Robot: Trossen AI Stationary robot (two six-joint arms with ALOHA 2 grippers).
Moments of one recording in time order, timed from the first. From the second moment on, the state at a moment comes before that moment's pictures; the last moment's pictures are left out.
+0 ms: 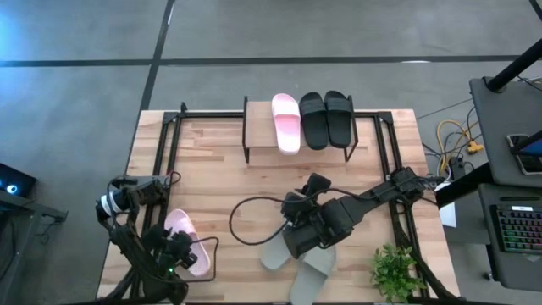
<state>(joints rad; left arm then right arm) -1.11 1.92 1.23 -1.57 -0.20 -1.95 0.48 2.04 2.19 -1.55 0.78 0.79</state>
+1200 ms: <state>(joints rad) -0.39 1.28 1.35 -1.34 -1.30 -0.51 0.45 1.83 2.22 -1.57 1.11 1.06</state>
